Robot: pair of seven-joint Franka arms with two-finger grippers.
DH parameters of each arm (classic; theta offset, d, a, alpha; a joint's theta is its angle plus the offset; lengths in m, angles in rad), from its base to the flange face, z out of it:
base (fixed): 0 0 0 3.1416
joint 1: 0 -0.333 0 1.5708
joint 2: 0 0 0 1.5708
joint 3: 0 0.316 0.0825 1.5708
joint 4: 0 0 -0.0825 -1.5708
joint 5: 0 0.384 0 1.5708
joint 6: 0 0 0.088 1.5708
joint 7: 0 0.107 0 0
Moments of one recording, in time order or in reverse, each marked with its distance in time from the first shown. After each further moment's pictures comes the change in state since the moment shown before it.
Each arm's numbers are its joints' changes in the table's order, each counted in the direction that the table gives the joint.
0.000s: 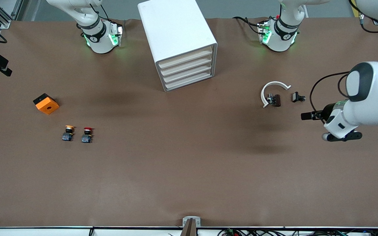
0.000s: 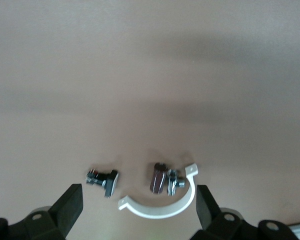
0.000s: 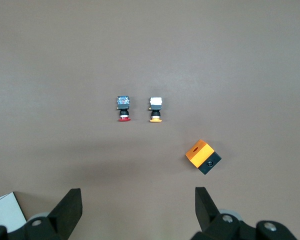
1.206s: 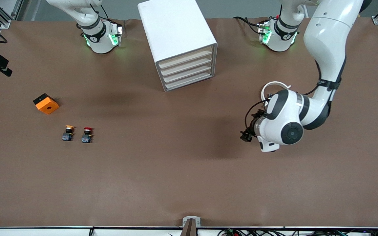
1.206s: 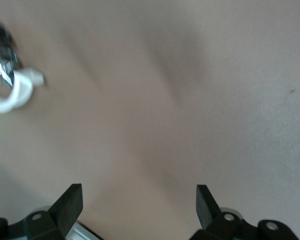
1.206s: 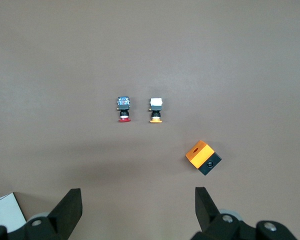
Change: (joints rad) left arm 0.126 0.332 -0.279 0.227 -0.070 0.047 -1.347; right arm 0.000 -0.001 0.002 0.000 0.000 0.005 0.000
